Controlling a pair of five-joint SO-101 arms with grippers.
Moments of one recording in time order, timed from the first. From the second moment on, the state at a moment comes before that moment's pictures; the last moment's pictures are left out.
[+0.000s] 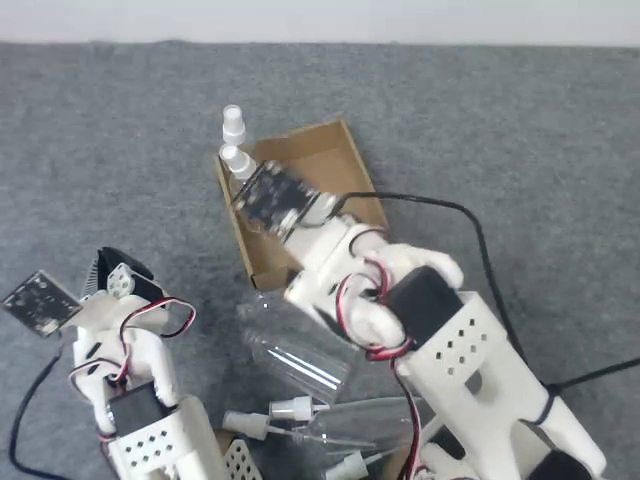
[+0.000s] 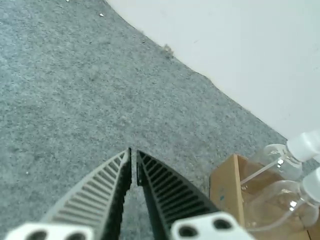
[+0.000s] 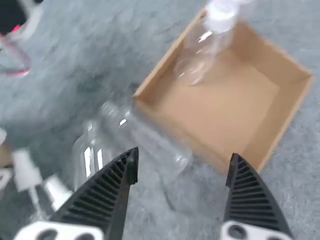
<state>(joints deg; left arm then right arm) -30.2 -99.3 94.4 39.8 28.4 -47.7 -35.1 17.9 78.2 13.7</state>
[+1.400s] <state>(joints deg) -34.4 -99.3 94.4 37.1 28.4 -62.2 -36.2 47.7 58.9 9.0</state>
